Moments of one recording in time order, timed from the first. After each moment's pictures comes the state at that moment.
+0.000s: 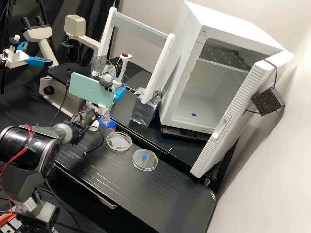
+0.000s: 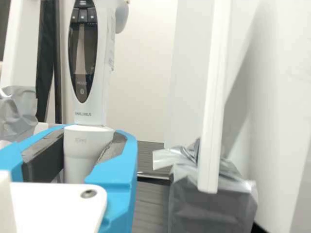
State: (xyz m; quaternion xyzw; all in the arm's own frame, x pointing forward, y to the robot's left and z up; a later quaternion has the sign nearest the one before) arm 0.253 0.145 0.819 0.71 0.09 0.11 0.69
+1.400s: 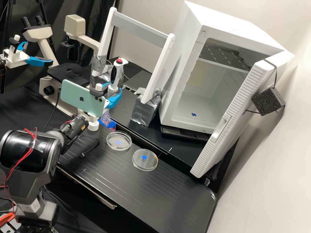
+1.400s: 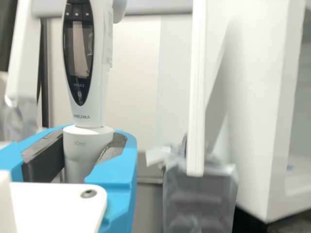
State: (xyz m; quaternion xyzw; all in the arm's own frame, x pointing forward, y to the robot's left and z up) arm 0.219 0.147 0.811 0.70 0.06 0.16 0.69
